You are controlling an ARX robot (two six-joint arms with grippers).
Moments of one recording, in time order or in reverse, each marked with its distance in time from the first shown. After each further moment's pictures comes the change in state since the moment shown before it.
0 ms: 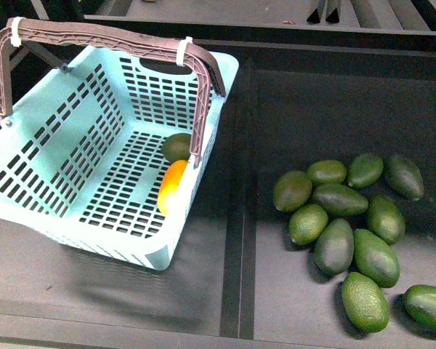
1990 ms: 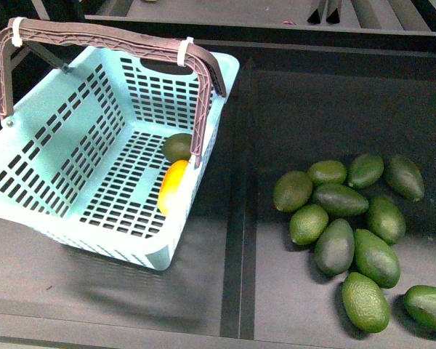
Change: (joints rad) left arm 0.129 -1.219 -0.293 -0.903 0.127 0.018; right arm 0.000 0.000 0.000 0.000 -0.001 0.000
